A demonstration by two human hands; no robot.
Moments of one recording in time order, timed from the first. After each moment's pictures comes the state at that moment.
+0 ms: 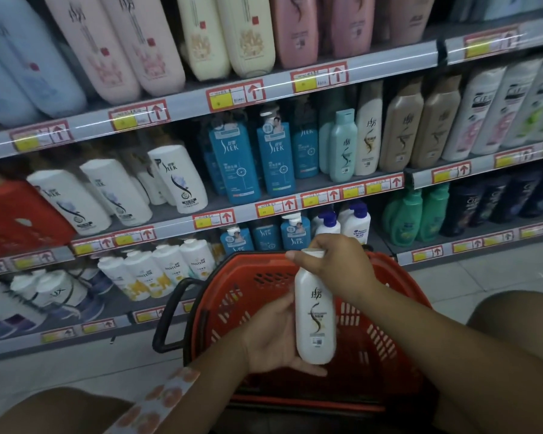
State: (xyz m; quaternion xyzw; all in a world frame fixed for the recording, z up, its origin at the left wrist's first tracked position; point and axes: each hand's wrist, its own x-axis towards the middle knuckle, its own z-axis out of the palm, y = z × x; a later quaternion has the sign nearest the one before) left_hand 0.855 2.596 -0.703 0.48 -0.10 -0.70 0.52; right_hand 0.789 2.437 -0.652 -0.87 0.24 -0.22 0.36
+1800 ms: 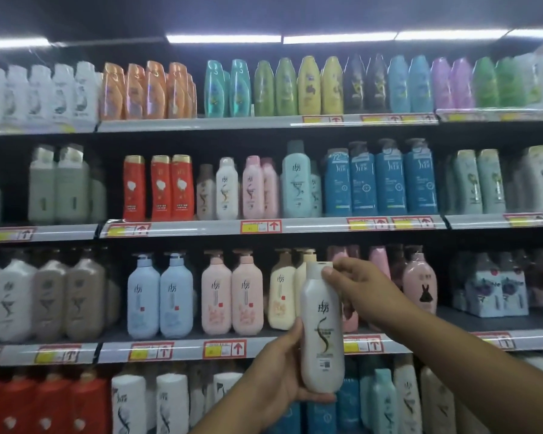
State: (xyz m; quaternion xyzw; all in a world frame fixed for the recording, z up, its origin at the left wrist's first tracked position) left_hand 0.895 2.604 -0.365 0.51 -0.29 -0.37 0.72; right_hand 0.800 2.461 -0.277 -0.83 0.00 -0.33 0.45
